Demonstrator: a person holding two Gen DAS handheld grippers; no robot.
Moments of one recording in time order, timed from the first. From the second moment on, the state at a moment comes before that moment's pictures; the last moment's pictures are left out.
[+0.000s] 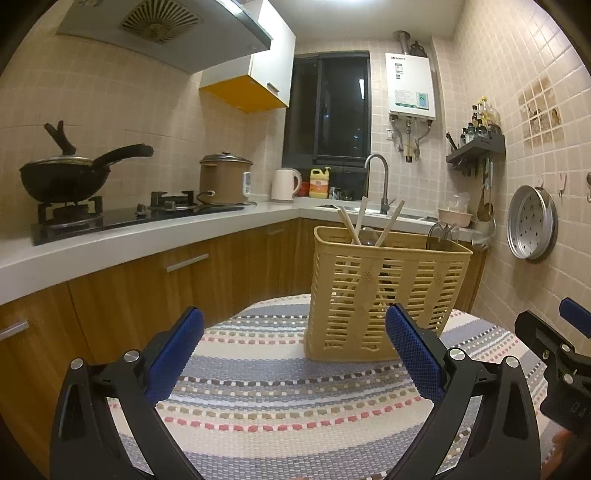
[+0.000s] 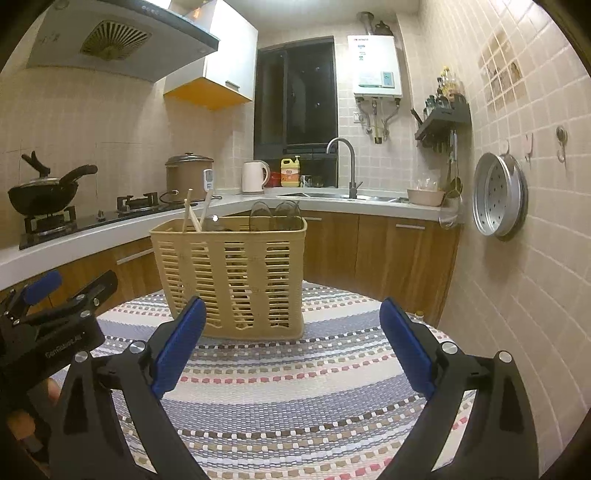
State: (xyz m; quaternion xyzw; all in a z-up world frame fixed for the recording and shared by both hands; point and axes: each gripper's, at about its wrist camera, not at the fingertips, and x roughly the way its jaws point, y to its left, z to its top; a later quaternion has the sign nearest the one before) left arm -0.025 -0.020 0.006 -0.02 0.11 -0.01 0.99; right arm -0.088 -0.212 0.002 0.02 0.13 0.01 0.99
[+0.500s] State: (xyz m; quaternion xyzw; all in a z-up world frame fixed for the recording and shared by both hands) left arm -0.026 -0.027 0.004 -0.01 0.12 -0.01 0.99; right arm -0.087 -0.215 -0.002 0.01 0.13 -0.01 0.99
